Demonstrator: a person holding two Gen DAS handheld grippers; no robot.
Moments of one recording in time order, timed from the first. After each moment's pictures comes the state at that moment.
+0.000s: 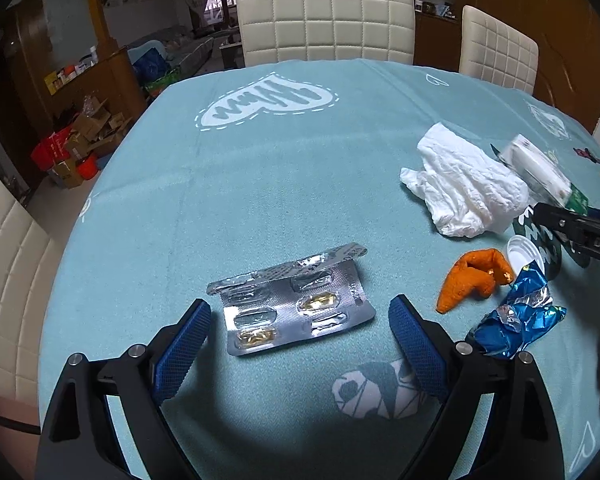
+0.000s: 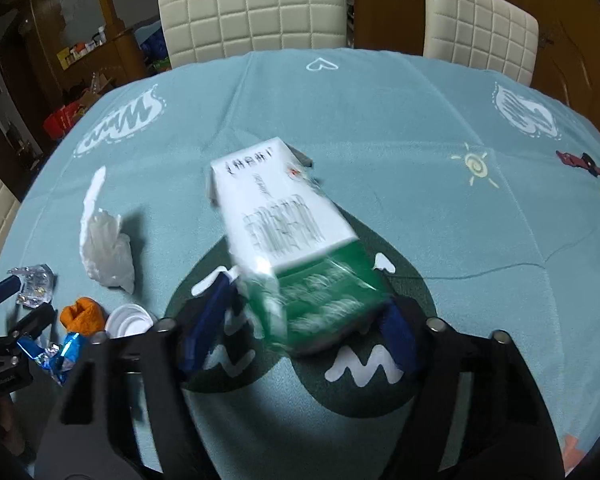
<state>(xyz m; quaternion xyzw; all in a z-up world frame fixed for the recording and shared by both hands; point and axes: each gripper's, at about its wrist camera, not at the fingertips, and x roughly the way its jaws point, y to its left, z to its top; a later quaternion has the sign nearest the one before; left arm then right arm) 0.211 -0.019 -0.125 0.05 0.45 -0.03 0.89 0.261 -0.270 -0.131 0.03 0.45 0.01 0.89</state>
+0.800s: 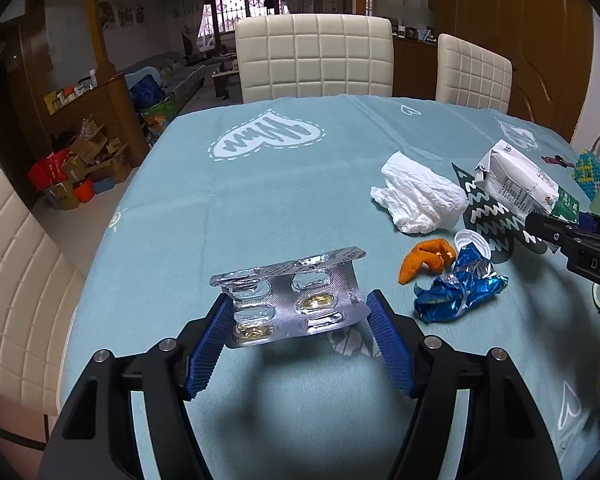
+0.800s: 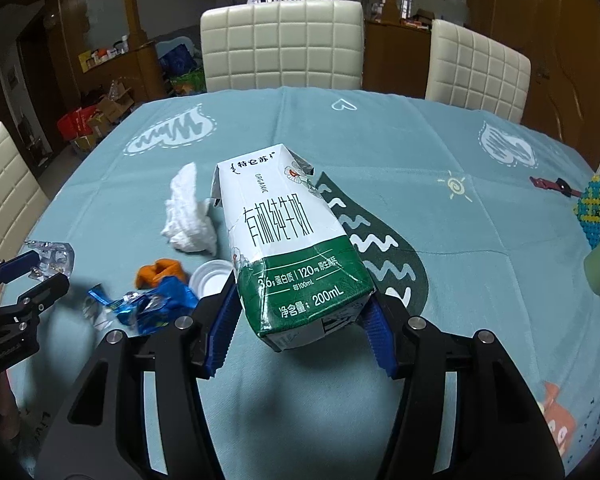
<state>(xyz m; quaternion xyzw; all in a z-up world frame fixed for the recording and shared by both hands) 0.158 -0.007 -0.086 0.05 0.40 -0.06 0.91 0.190 -0.239 -0.085 0.00 0.40 0.02 0.91</state>
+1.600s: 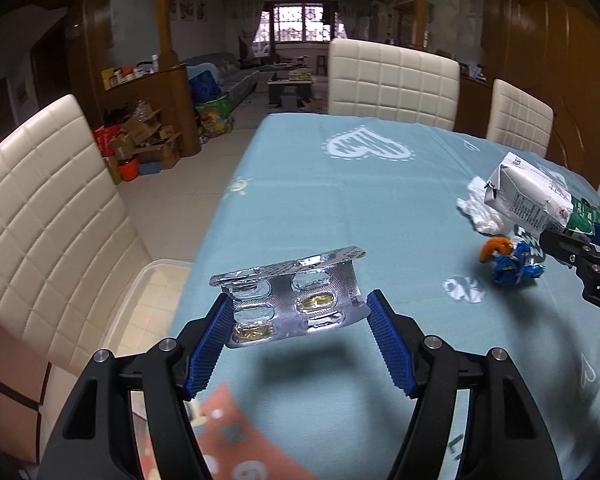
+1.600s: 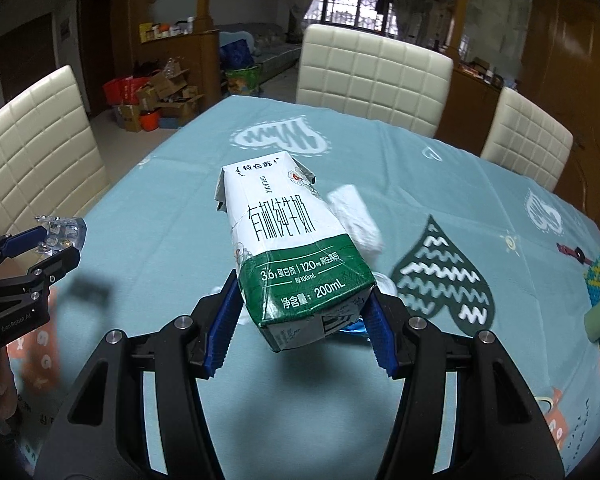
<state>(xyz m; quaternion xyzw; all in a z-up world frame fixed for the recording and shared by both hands) 0.096 0.109 -0.072 0.00 0.37 0.03 0.93 0.147 -0.110 -0.052 -0.09 0.38 0.10 0.92</state>
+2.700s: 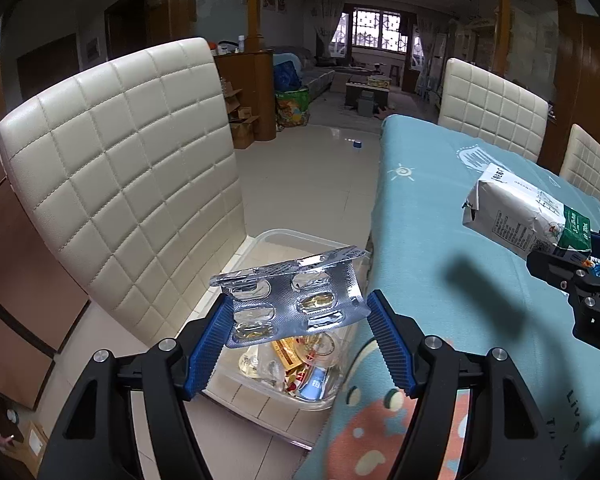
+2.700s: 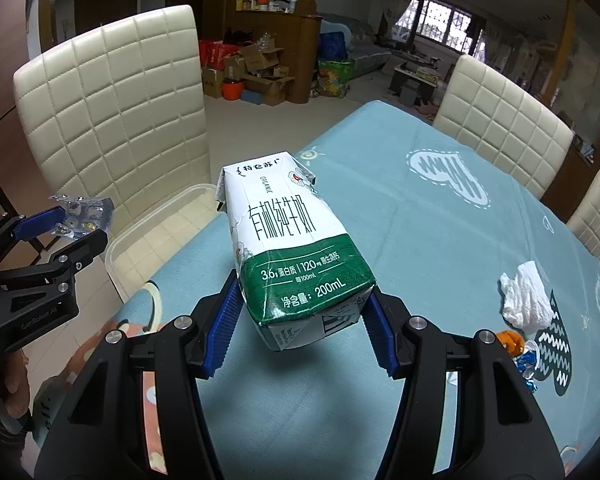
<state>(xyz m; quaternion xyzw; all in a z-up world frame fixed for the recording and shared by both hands) 0.047 0.252 -0.090 -0.05 0.37 0.14 0.92 0.131 0.084 -0.068 -0.17 0.38 0.22 0.88</state>
